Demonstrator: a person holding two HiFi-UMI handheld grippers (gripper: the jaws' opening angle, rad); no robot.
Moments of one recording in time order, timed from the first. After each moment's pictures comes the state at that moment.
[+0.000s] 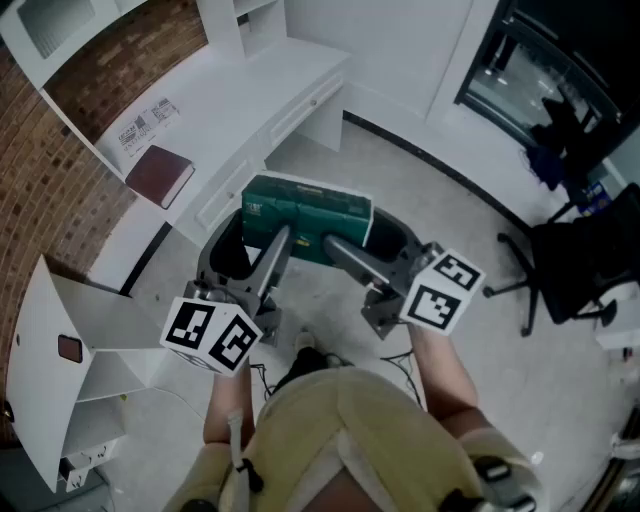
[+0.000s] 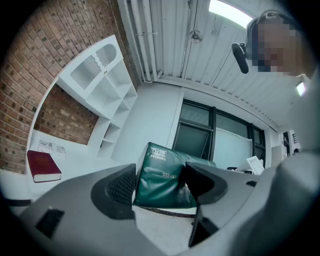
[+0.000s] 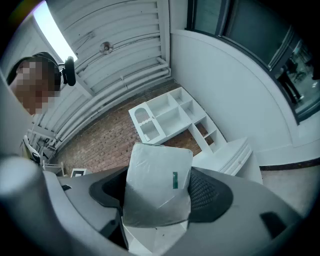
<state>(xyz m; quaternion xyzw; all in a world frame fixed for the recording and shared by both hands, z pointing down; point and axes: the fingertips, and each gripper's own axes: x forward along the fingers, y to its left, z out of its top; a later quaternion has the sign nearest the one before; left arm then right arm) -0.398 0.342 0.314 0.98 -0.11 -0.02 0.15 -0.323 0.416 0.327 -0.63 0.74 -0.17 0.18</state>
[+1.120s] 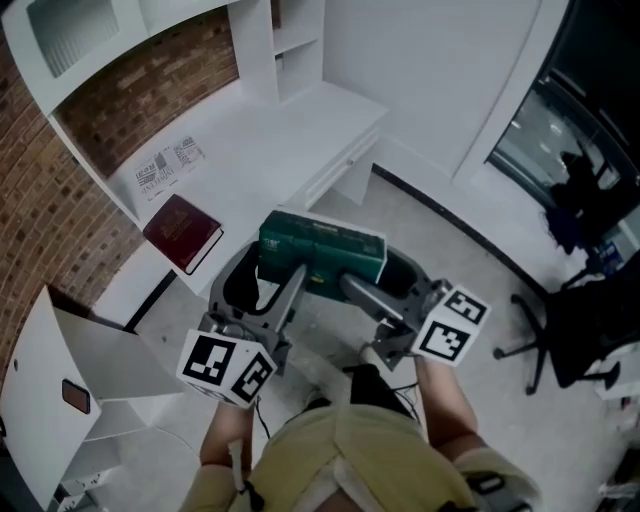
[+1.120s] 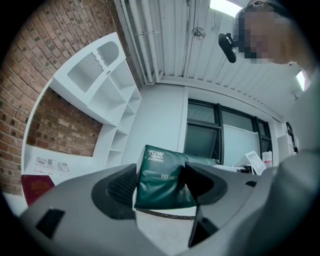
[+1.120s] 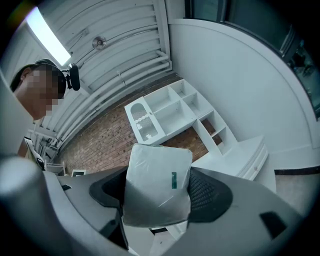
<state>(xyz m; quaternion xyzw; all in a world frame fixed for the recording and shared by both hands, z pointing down) -0.360 0.194 0.308 0.99 -0.13 -0.03 0.10 -0.279 0.263 0.326 -0.60 0.76 -0.16 0.18</state>
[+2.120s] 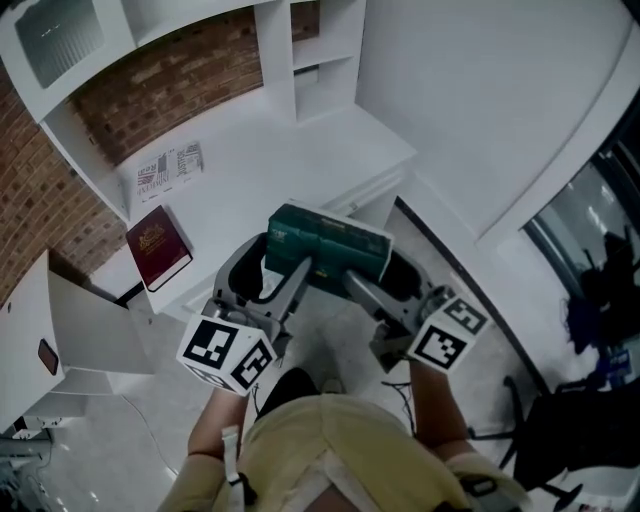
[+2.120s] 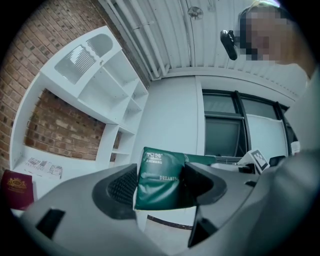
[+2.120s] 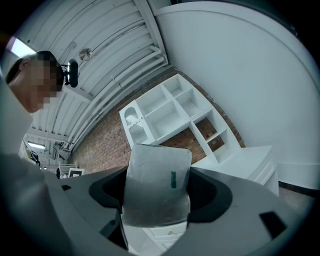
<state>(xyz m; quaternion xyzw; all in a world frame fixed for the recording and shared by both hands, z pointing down) -0.160 0.146 0.309 0.97 -0.23 -0.03 0.08 -0.071 0.200 0.320 -0.54 0.81 -0.17 0.17</state>
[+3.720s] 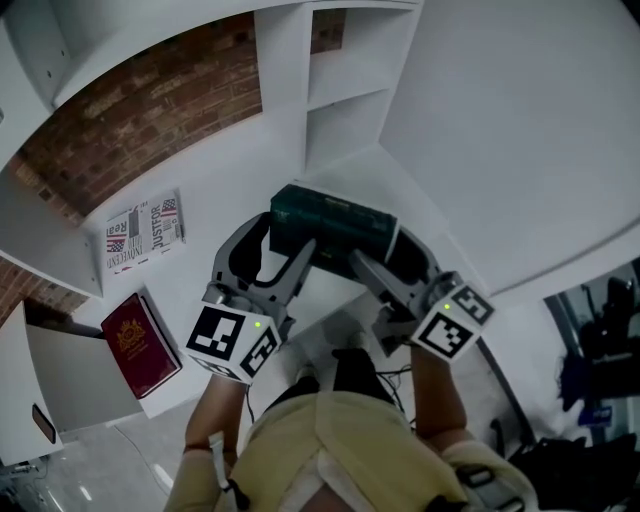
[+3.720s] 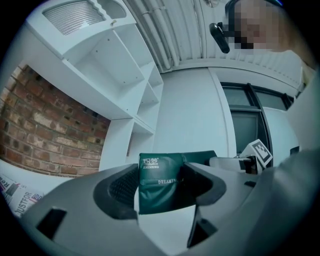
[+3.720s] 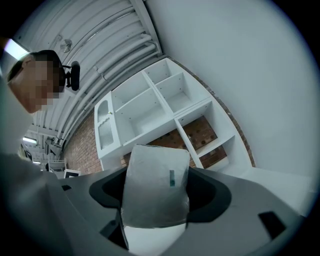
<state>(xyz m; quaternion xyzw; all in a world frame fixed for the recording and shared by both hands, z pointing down) -0.039 -0.181 0.308 0.97 -0.25 -0.03 0.05 0.054 -0.130 0.311 -0.55 0.81 -0.16 0.14</state>
